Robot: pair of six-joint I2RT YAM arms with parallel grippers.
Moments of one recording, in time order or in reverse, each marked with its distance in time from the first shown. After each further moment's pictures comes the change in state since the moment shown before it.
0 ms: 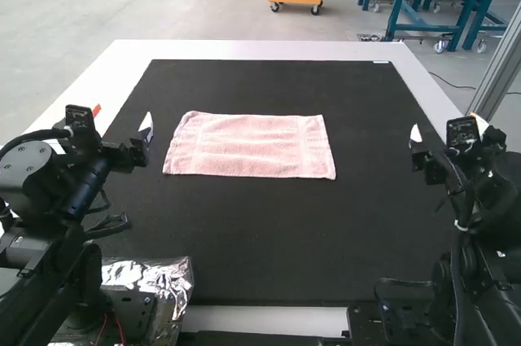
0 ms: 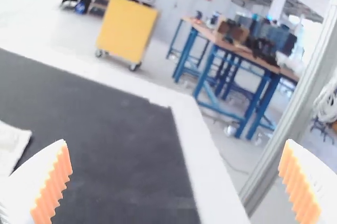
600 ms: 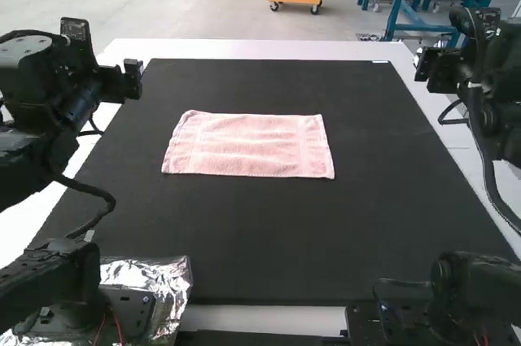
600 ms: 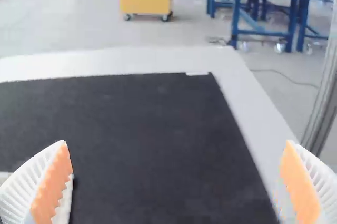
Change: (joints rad) left arm 0.016 0.740 0.489 0.026 -0.135 -0.019; right arm 0.002 0.954 0.663 -0.069 0.002 0.385
